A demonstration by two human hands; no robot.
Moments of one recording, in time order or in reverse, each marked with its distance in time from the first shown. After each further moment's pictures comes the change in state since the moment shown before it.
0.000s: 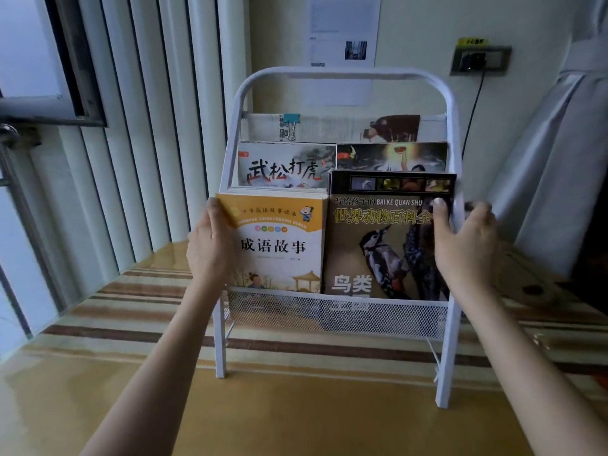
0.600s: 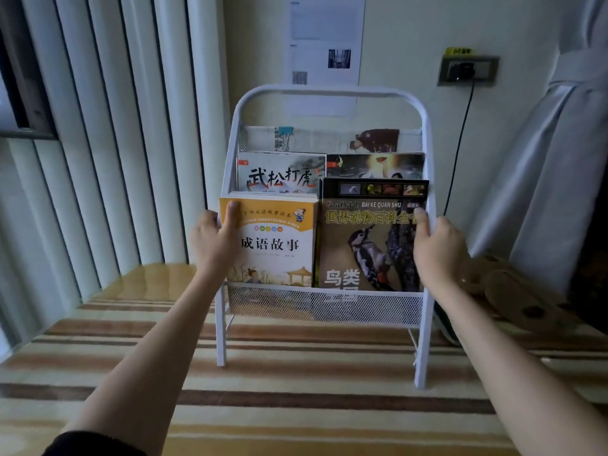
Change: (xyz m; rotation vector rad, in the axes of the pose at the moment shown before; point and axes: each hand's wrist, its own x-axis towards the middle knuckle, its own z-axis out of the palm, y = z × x) left_hand 0.061 -0.003 0.083 -0.090 -0.079 -0.048; right_hand 0.059 0.024 0.085 -0.009 0.014 -0.033
